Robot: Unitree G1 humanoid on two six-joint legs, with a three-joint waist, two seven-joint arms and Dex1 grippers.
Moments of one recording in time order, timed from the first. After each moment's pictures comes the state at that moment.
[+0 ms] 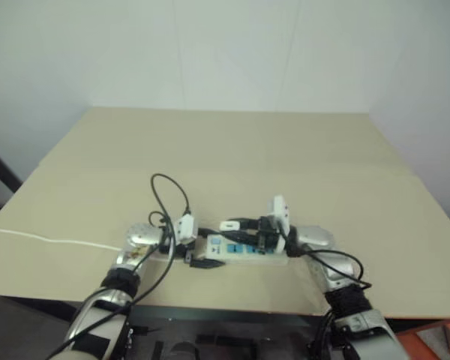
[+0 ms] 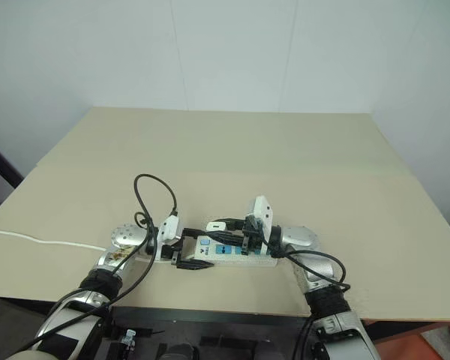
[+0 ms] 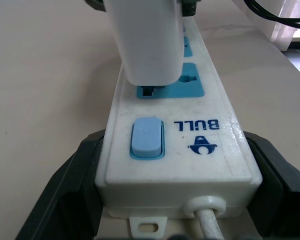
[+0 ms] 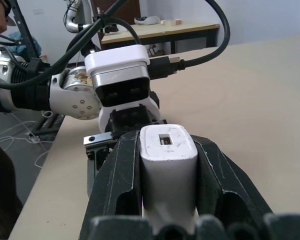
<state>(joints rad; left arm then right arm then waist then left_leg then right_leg) -0.62 0.36 -0.17 0.75 -0.16 -0.33 -1.46 -0.49 -0.27 0.14 0.26 0.33 0.05 1.14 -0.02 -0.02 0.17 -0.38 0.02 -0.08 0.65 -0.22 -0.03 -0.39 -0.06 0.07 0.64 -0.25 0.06</state>
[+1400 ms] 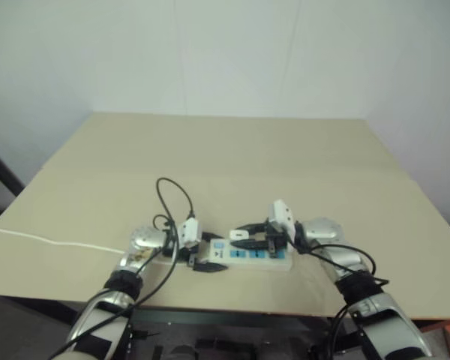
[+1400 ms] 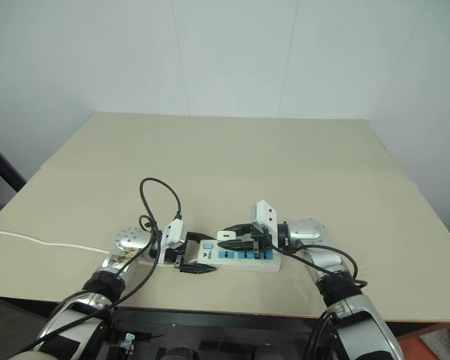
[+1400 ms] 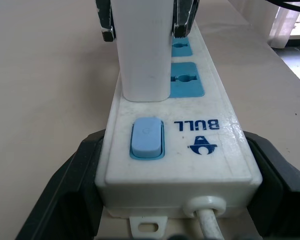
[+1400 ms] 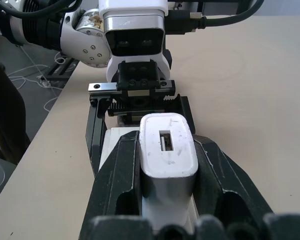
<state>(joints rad) -0.61 0.35 -0.20 0.76 -0.16 -0.33 -1.43 -0.57 -0.42 0.27 0.41 0.32 -0.06 1.26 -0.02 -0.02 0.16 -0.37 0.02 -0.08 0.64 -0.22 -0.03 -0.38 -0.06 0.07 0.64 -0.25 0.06</state>
